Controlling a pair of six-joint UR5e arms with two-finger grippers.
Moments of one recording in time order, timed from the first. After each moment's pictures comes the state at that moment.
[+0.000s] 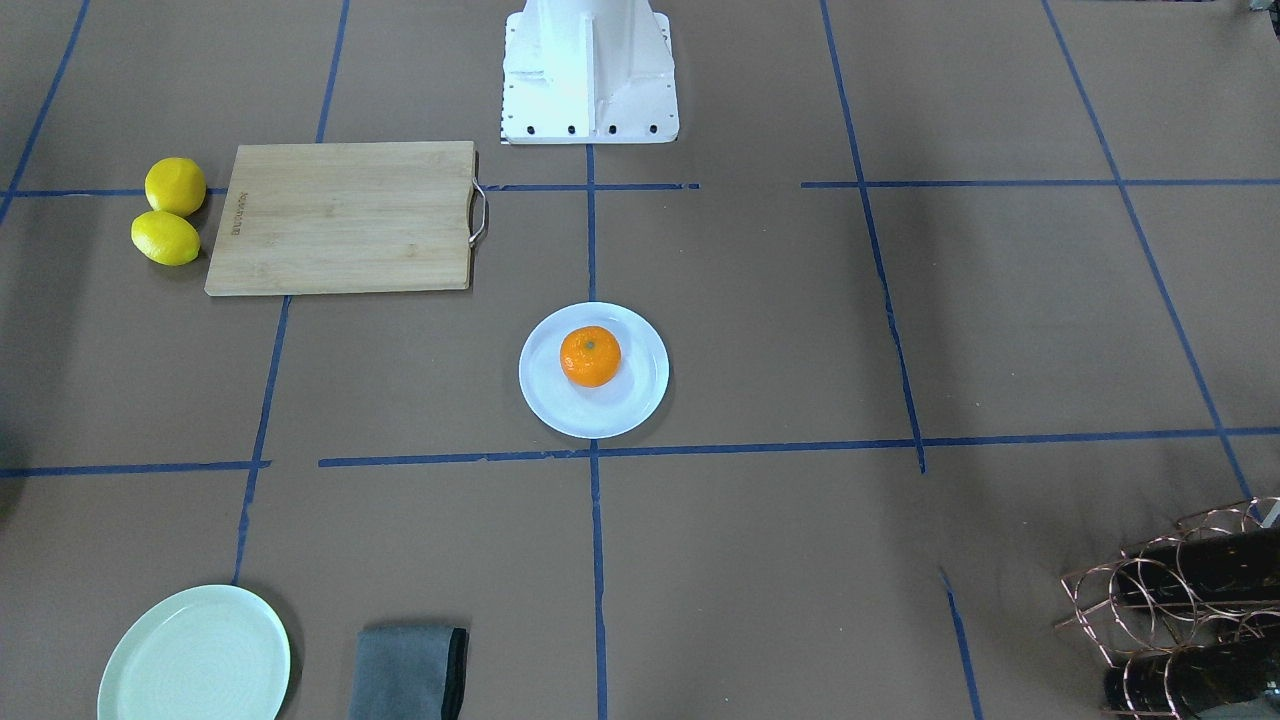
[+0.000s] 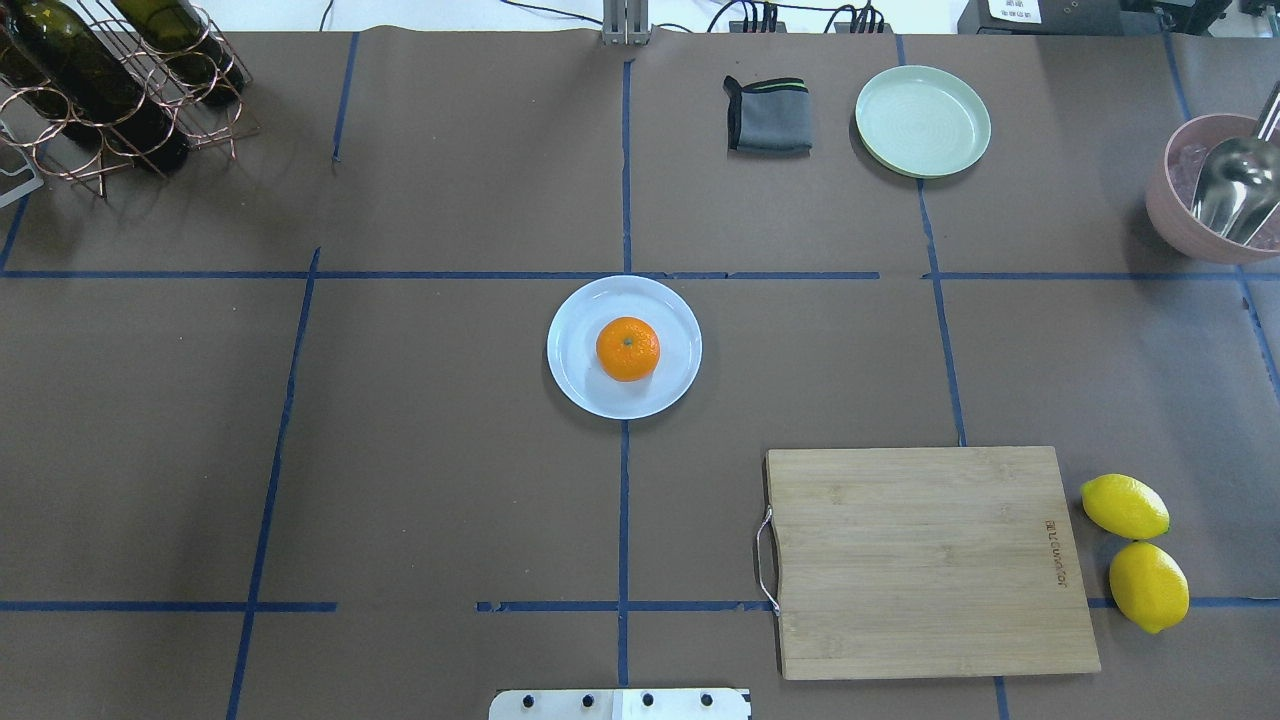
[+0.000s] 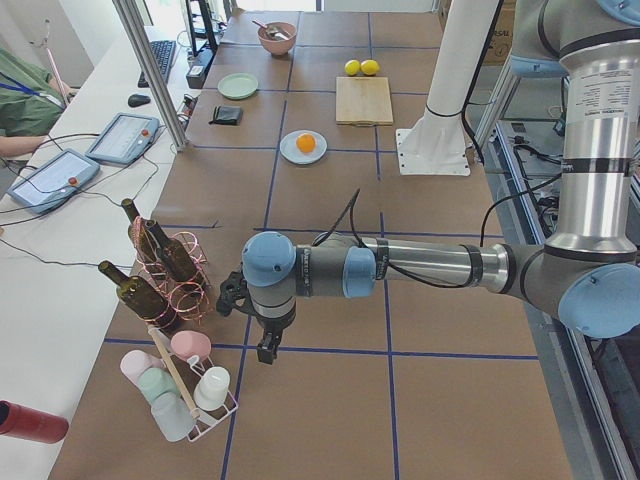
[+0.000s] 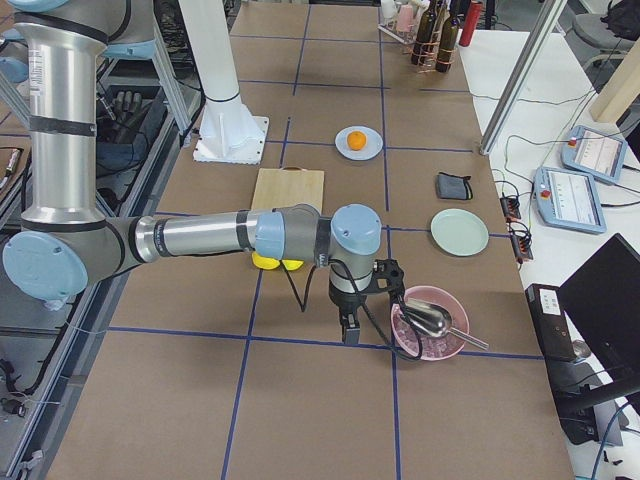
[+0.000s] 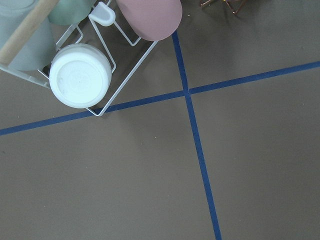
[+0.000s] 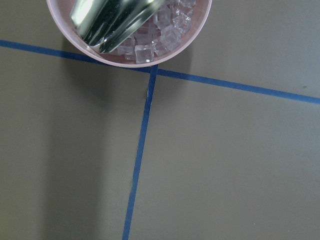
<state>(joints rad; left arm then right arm) -1.66 -1.54 -1.68 -1.51 -2.36 0.28 1.62 -1.66 1.80 -1.74 2.25 -0.21</state>
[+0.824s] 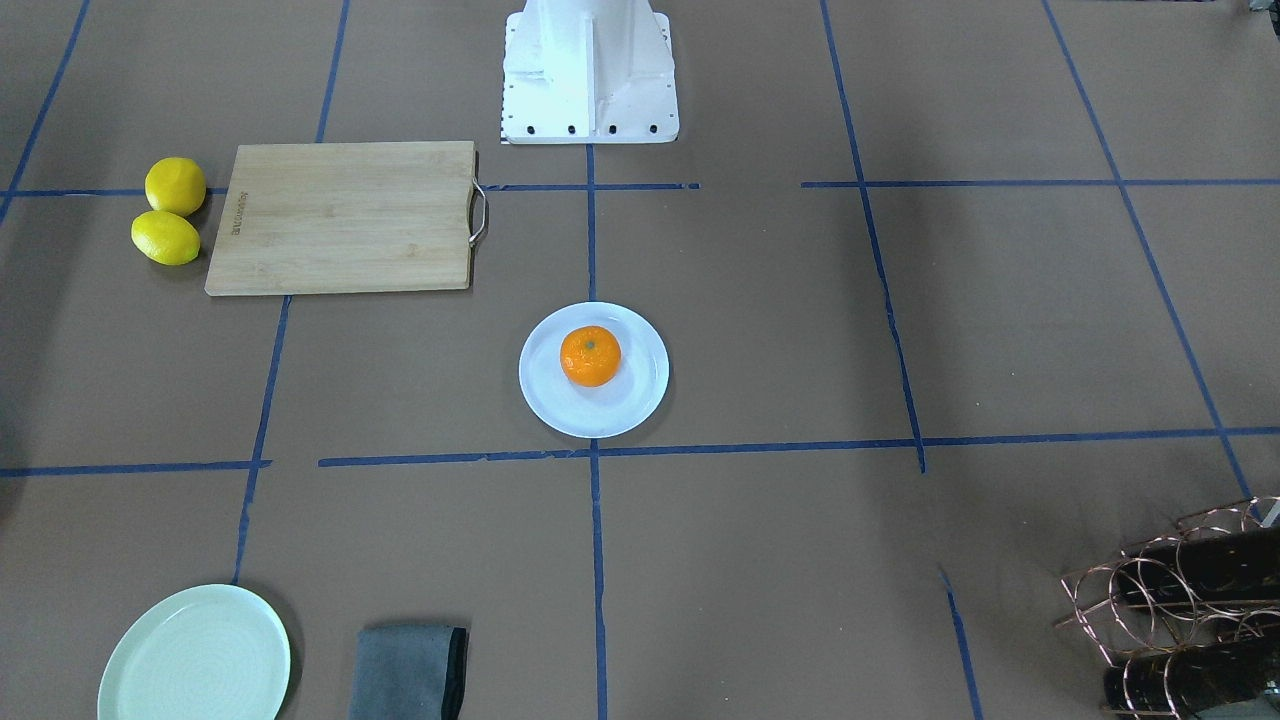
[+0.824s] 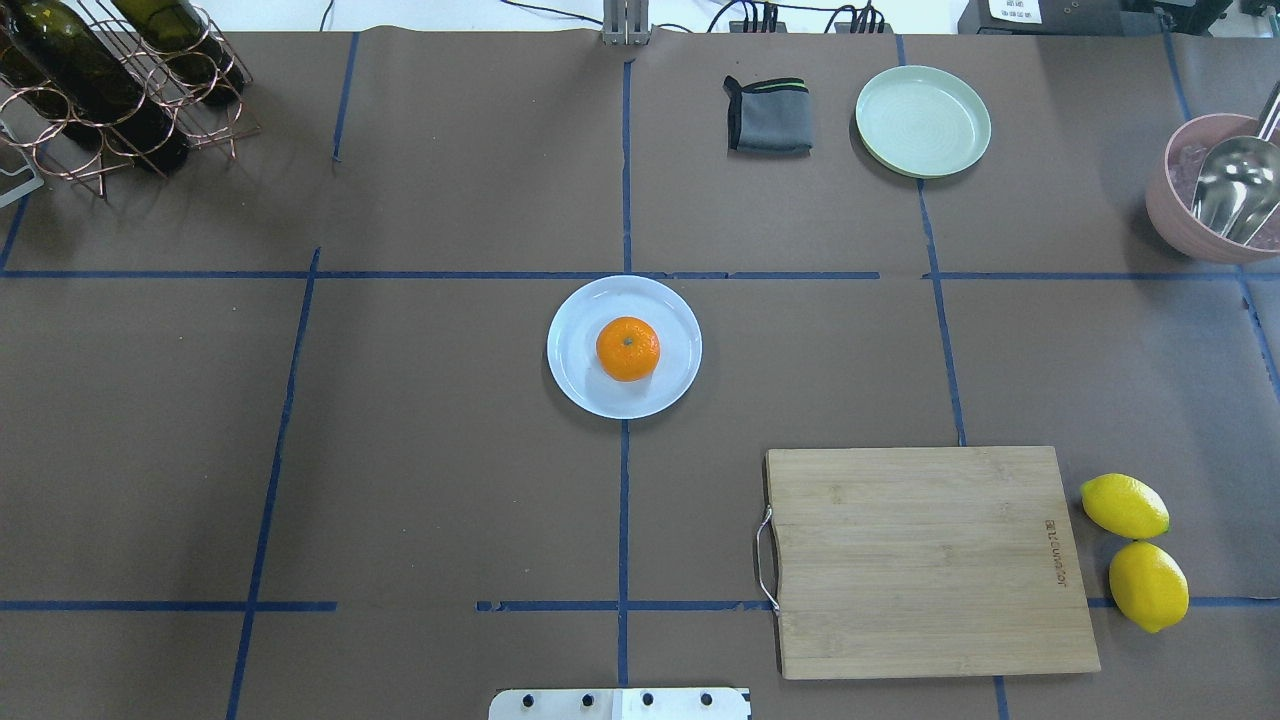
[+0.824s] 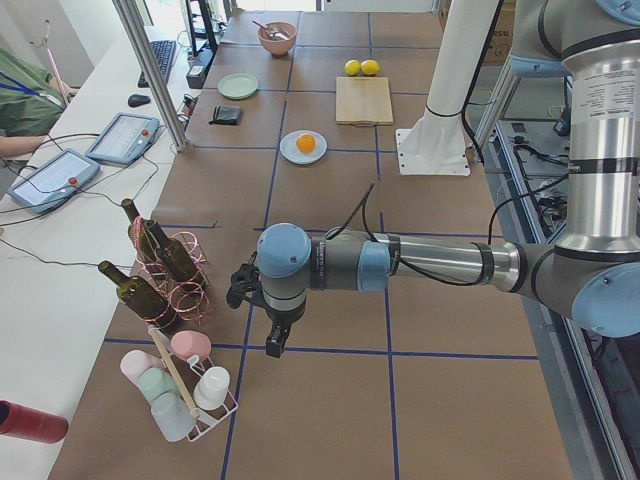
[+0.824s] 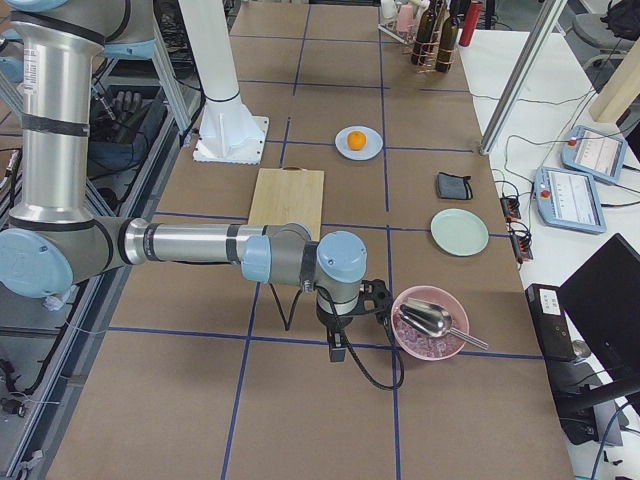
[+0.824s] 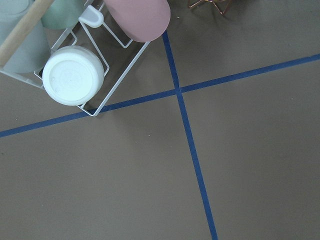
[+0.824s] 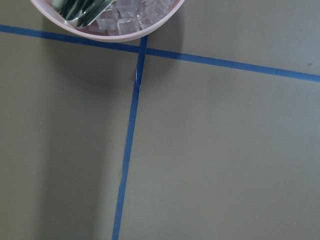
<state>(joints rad) -1.66 -1.49 -1.75 -1.51 -2.36 0.28 1.62 -1.70 1.74 -1.65 2.28 -0.20</state>
